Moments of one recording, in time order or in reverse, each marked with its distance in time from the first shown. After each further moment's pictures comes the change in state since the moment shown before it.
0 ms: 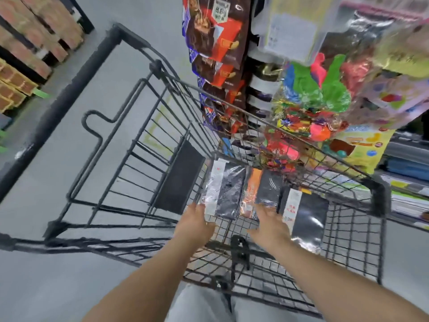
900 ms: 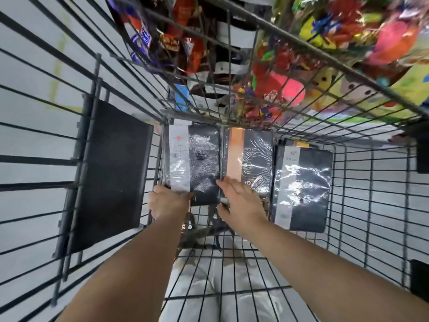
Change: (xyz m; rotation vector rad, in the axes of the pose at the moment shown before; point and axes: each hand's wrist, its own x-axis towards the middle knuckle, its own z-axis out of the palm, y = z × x) left_hand 0.191 -0.016 0.090 -0.304 0.002 -0.451; right_hand 0.111 0.000 0.078 -0.043 0.027 0.000
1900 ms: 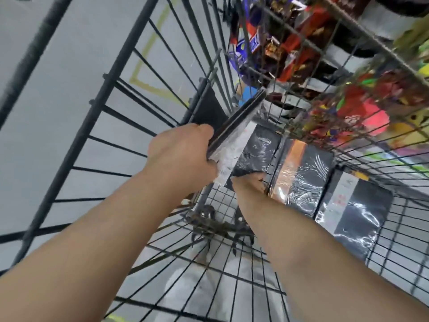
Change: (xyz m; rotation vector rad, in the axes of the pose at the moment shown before) left_hand -0.087 -0.008 -0.194 0.496 0.365 0.753; right_hand 0.109 -0.083 0.060 0.496 0.040 0.779
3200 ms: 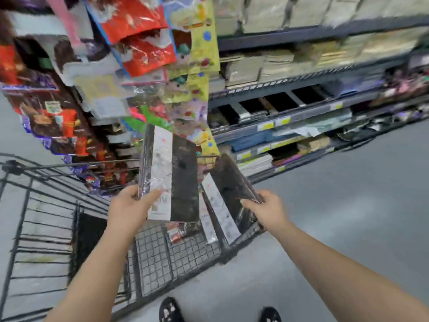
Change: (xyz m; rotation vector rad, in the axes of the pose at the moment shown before) left_hand -0.155 0.170 -0.112 -0.903 0.019 0.199; right_hand -0.206 0.307 -0.324 0.682 0.444 -0.445
